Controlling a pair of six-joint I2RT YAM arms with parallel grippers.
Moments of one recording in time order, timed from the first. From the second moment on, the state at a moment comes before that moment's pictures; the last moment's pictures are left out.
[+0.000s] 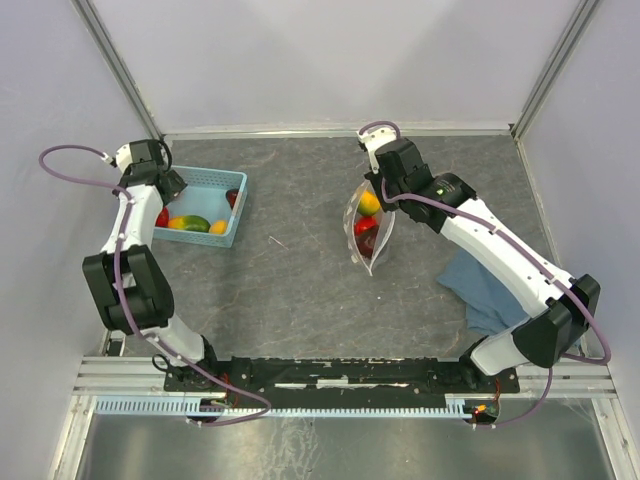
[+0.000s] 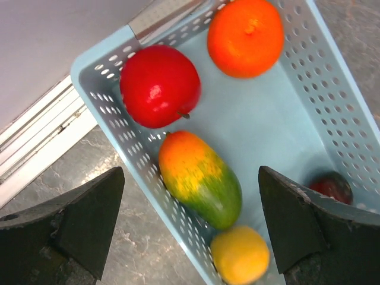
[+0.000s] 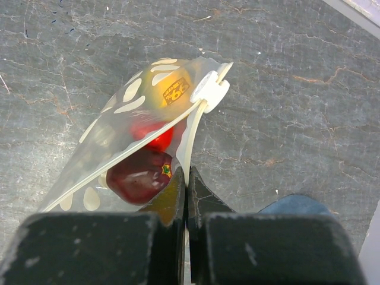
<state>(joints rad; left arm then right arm) 0.22 1.61 1.32 -0.55 -0.38 -0.53 0.66 1.48 1.51 -0.73 0.33 0.00</state>
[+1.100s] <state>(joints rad) 0.32 2.00 1.49 -0.51 -0.31 -0.43 0.66 1.51 1.51 -0.73 0.32 0.00</state>
